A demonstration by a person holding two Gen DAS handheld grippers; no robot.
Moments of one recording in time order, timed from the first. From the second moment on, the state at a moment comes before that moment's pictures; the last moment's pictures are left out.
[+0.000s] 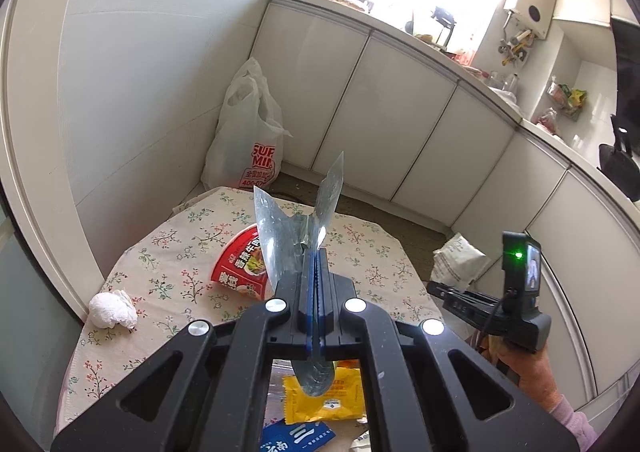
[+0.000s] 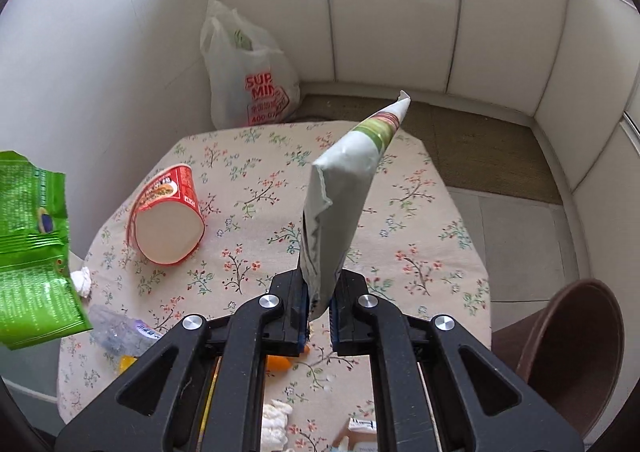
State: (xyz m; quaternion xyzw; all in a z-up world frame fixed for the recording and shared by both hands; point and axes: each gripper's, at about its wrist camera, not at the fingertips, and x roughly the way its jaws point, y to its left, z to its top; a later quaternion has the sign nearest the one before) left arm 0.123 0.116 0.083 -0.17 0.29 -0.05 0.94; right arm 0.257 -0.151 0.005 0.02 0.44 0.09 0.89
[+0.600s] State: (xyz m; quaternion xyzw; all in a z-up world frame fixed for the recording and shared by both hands) left arm 0.121 0.061 0.088 -0.14 0.29 -0.08 0.94; right arm 0.174 -0.248 0.048 0.01 0.33 -0.04 0.94
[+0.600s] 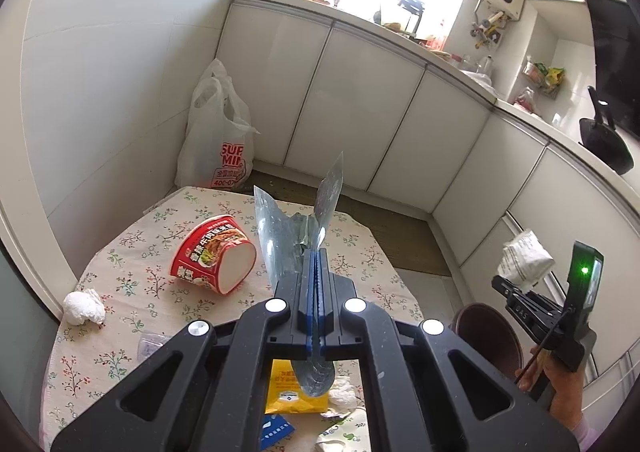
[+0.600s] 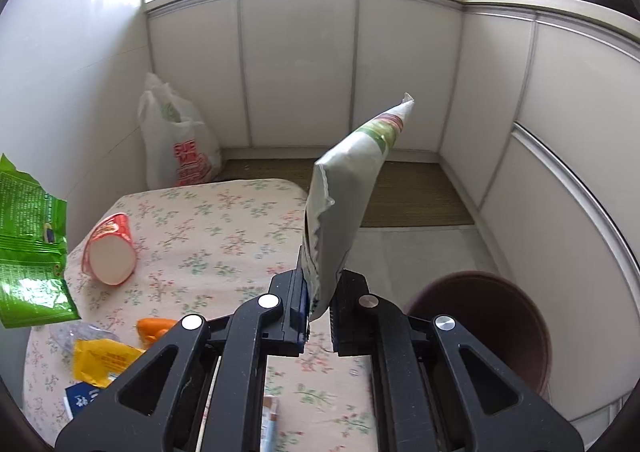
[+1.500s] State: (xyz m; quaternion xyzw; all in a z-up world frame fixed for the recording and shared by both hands) left arm 0.108 -0.044 0.094 -0.09 0.29 -0.14 0.94; right arm 0.121 -0.371 0.003 -0.01 0.38 -0.22 0.90
